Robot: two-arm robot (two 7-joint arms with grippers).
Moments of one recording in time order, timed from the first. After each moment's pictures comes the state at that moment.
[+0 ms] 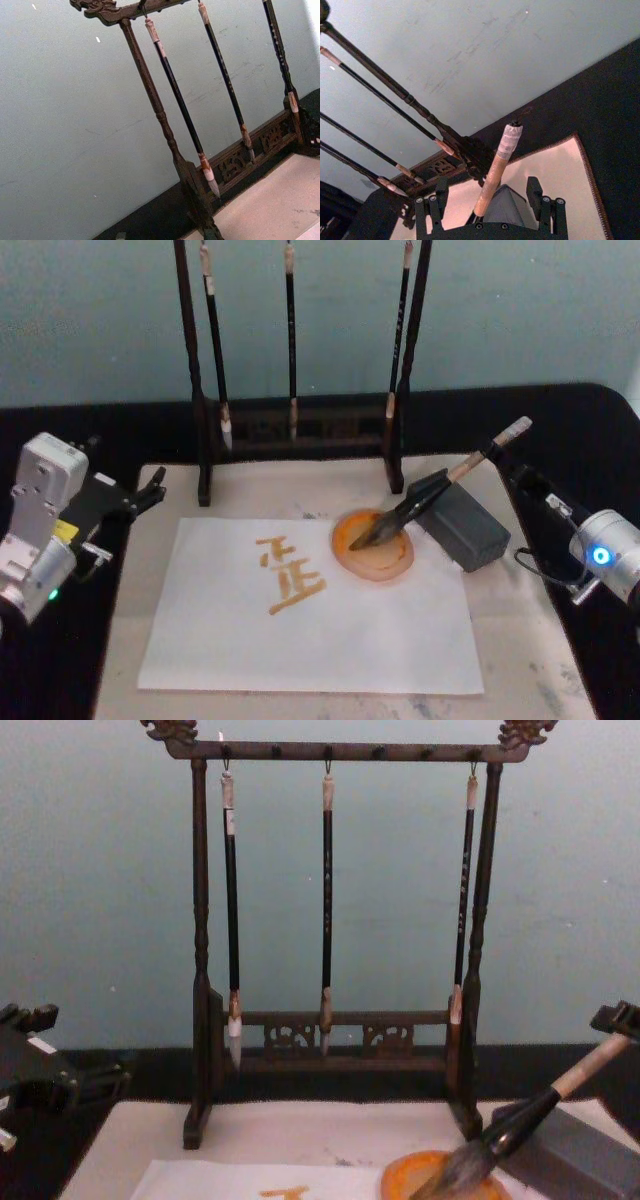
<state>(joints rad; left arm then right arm) -0.20 0.60 0.45 -1.41 -0.25 -0.12 0.03 0.13 0.35 -0.14 -1.46 1.05 0.28 0.14</state>
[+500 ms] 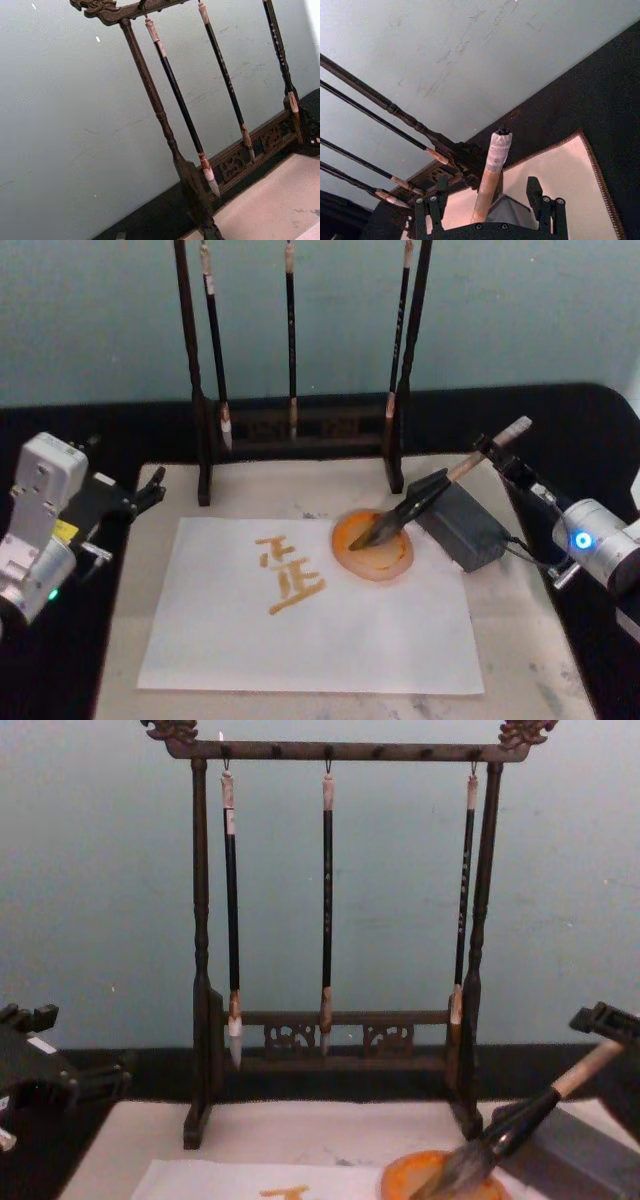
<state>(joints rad) -0.20 0.60 0.45 -1.41 -0.25 -0.12 0.03 0.23 0.32 -0.17 -1.32 1.12 0.28 0.16</state>
